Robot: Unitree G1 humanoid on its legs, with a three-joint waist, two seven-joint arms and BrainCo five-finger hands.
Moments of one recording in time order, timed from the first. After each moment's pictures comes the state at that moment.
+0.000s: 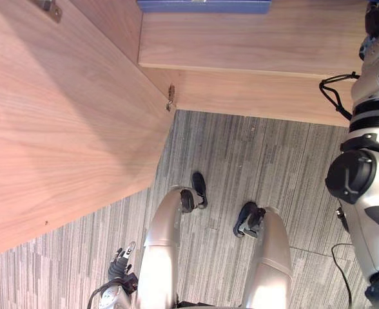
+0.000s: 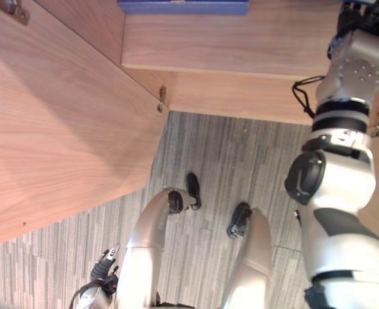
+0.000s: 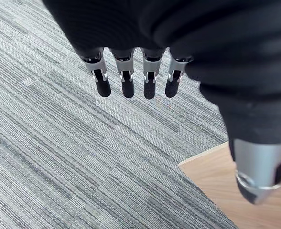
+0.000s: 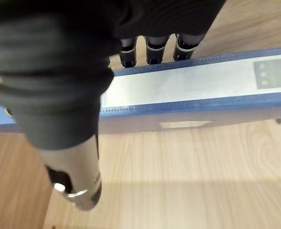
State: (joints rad) left arm 0.16 0.01 0.18 0.63 -0.38 -0.05 0.10; right arm -1.43 -0.54 -0.39 0.90 1.53 -0.18 -0.31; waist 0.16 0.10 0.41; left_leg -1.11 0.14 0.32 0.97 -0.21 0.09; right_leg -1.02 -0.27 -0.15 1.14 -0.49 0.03
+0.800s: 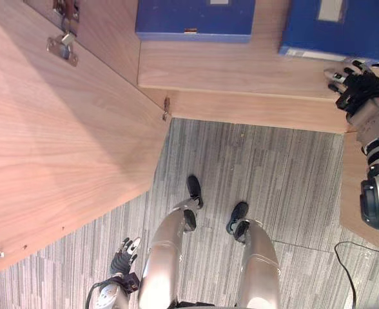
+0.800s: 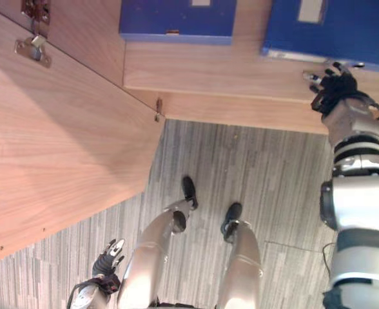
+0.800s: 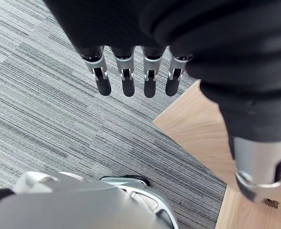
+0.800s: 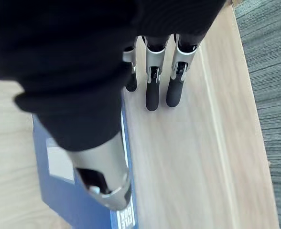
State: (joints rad) left arm 0.22 0.05 0.12 0.52 -0.36 -0.07 -0.04; right arm -1.23 -0.78 0.20 1.22 0.72 0.16 -0.02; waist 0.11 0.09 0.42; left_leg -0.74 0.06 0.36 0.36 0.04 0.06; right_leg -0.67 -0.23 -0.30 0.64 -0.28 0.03
